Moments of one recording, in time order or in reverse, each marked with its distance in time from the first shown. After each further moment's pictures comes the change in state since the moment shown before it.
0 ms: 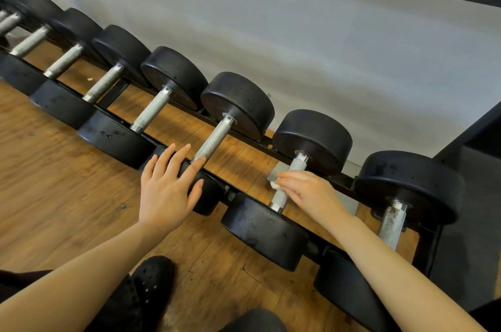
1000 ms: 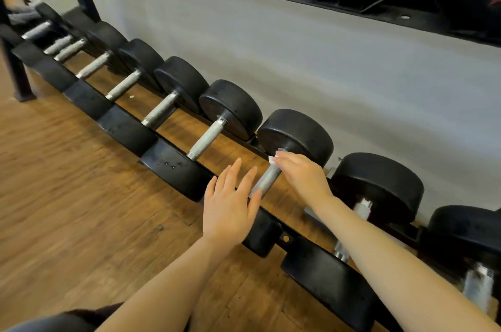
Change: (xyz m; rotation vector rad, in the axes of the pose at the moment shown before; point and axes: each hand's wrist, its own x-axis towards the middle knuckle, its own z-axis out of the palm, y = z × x) left_hand 0.040 -0.018 -0.011 -0.259 -0.101 -0.196; right_hand 0.166 -0.055 0.038 -0.100 0.128 -0.066
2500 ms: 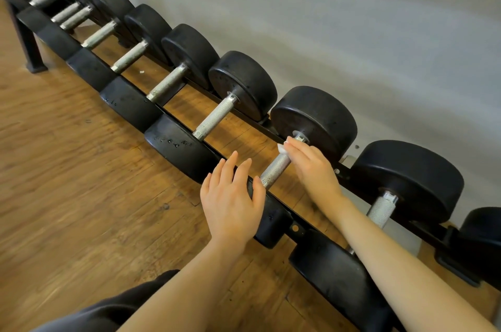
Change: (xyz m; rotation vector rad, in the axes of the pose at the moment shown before) left_hand -0.013 0.009 0.020 -0.122 0.240 -0.277; right_hand -0.008 0.013 0.046 0.036 0.099 -0.063
